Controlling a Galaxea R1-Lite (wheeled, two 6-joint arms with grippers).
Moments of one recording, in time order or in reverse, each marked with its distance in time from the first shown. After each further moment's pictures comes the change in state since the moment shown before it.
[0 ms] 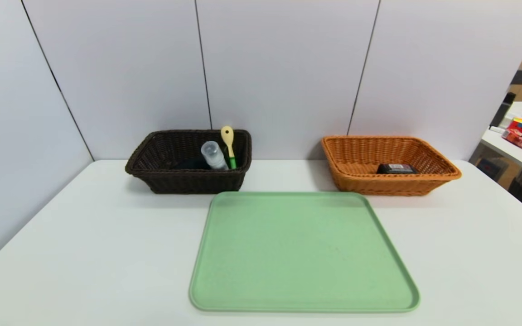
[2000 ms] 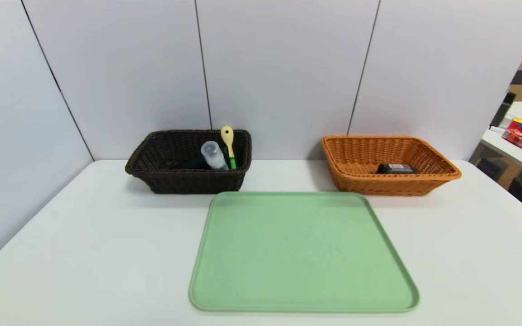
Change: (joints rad) left arm -0.006 -0.073 0.008 0.103 0.123 -0.157; right arm 0.001 0.002 0.026 -0.011 -0.037 0.235
